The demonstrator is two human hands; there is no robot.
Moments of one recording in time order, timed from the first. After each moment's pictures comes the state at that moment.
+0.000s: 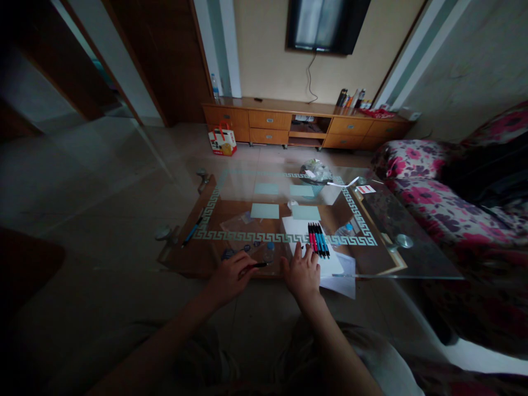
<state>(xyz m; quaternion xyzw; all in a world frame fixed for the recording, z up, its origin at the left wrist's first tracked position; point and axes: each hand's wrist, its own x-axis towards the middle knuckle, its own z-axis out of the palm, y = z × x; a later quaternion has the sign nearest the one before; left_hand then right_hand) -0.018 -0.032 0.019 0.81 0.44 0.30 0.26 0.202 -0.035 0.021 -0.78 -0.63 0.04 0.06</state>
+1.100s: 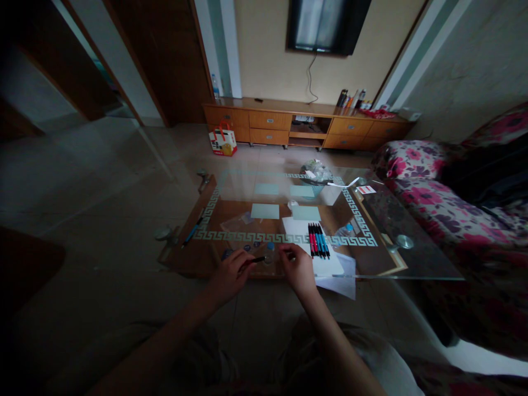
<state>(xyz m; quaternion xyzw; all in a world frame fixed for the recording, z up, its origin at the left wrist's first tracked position) -0.018 -0.031 0.021 0.79 0.46 0.32 0.24 0.207 -0.020 0.024 -0.62 -0.61 0.29 0.40</state>
